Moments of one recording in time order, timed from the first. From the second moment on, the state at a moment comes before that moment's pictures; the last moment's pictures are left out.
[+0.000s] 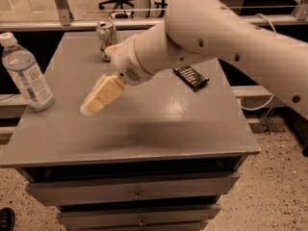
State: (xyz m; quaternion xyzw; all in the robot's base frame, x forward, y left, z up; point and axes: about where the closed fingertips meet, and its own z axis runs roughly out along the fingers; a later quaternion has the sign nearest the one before) arm 0.526 0.118 0.924 -0.59 0.65 0.26 0.40
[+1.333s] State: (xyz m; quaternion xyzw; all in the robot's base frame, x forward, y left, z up) arm 0.584 0.279 0.906 -0.52 0.56 0.40 0.51
